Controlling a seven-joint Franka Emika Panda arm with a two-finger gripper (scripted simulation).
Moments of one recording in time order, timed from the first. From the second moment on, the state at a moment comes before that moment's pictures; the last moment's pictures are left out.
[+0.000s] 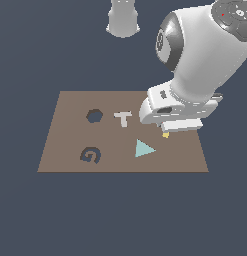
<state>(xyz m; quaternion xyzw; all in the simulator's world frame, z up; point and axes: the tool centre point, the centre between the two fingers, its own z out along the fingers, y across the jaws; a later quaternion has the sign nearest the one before) -0.003 0.149 0.033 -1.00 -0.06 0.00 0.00</state>
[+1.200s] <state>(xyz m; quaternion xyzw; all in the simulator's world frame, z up) 0.121 0.037 0.038 -0.88 0.47 0.00 0.00</state>
